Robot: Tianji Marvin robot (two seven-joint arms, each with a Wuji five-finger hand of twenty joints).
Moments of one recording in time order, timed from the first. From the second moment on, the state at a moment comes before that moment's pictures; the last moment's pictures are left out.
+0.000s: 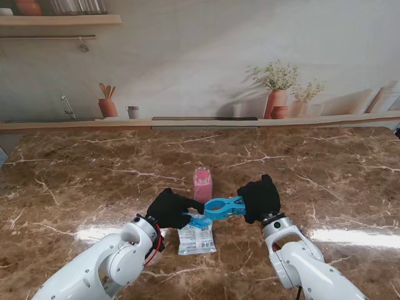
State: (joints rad) left arm 1.49 -1.11 -0.89 -1.54 0.76 -0.04 0.16; right arm -1.58 -1.03 1.02 -1.53 -1.43 0.26 -0.39; left_hand 0.82 -0.65 1.00 -0.21 0.88 -0.22 0.12 0.94 1.18 0.06 0.57 1.07 0.94 0.23 0.76 1.13 0.16 0.15 1.18 0.99; right_hand 0.32 -1.14 1.20 -0.18 1.10 -0.28 0.55 1.30 1.23 -0.14 0.43 1.06 1.16 -0.10 1.24 0.99 0.63 0.11 1.29 0.70
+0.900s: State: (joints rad) left arm 1.48 -1.11 -0.87 -1.54 0.76 -0.05 0.17; right arm -1.57 -1.02 0.98 -1.56 -1.42 0.21 -0.21; left_hand 0.82 -0.65 1.00 -0.21 0.88 -0.22 0.12 0.94 1.18 0.06 0.57 1.07 0.94 0.23 0.76 1.12 0.15 0.15 1.18 1.00; right_hand 0.32 -1.14 1.21 -0.18 1.10 -0.28 0.55 1.30 1.23 -0.14 0.43 1.06 1.16 -0.10 1.24 0.99 0.63 0.11 1.29 0.70
